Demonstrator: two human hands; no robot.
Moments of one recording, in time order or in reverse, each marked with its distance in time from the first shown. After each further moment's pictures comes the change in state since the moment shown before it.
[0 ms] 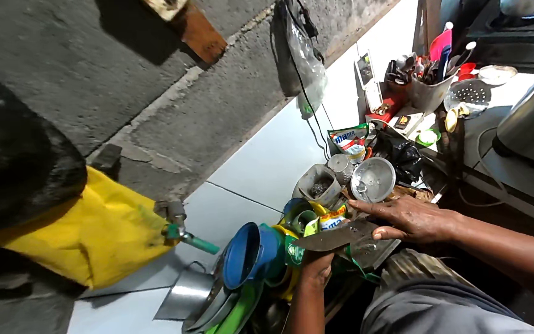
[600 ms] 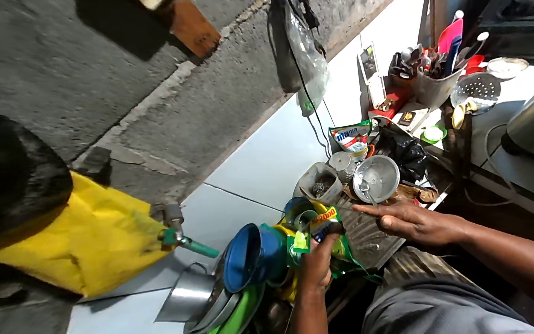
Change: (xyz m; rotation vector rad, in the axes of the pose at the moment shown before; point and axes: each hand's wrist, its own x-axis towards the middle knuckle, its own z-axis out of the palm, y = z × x) left_hand 0.010 0.006 0.002 -0.037 0.035 0.112; right_hand 0.003 0.010 0.006 0.590 0.006 0.079
